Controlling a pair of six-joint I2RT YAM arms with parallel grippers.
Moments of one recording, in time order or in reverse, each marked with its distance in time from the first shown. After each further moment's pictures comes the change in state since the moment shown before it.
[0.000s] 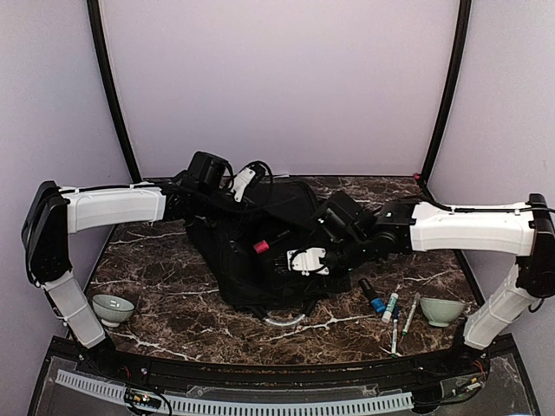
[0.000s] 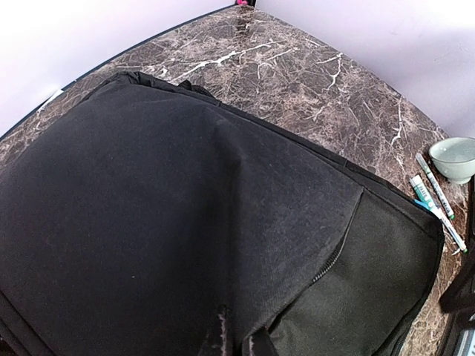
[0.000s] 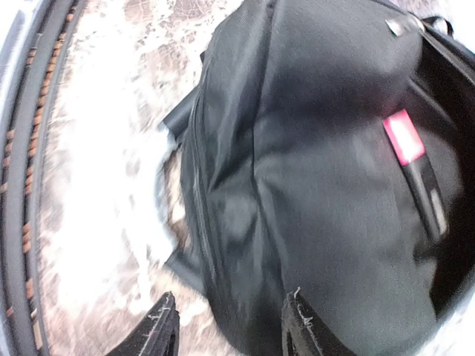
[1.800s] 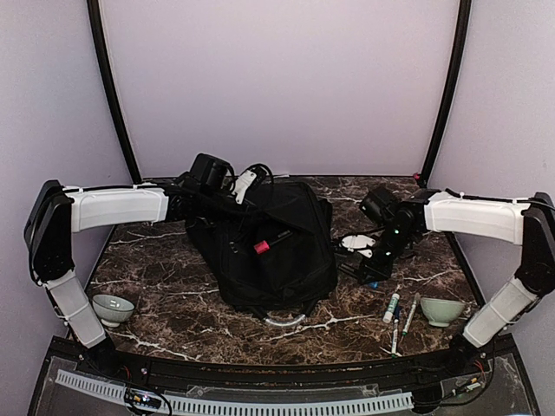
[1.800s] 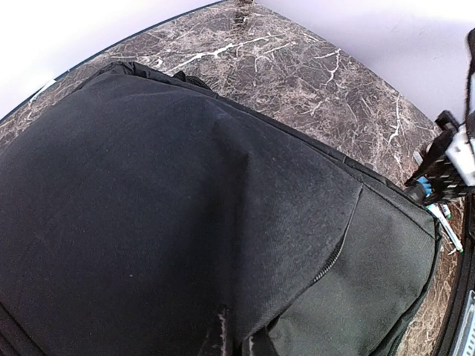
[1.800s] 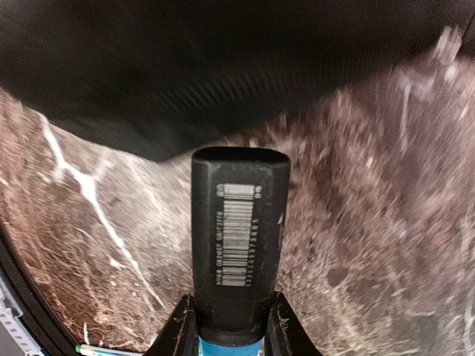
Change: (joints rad) left arm 0.000 0.021 0.000 0.000 0.018 -0.021; right arm -0.413 -0.008 -0.142 -0.229 -0.048 0.142
